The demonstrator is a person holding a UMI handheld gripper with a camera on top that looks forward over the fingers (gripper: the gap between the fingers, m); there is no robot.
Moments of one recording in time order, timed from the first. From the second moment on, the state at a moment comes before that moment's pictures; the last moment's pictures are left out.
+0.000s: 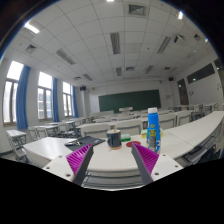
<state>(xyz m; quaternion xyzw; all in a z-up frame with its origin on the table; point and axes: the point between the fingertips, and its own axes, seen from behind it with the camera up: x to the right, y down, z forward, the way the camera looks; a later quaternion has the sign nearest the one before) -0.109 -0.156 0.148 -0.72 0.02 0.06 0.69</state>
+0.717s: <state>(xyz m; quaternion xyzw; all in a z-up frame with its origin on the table) 0.089 0.044 0.066 -0.76 0.04 -0.07 0.65</state>
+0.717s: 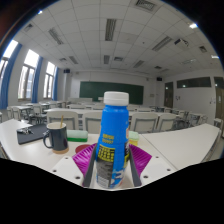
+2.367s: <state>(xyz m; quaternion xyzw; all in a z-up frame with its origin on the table) 0.013 0.178 0.144 -0.76 -0.08 -0.08 0.64</state>
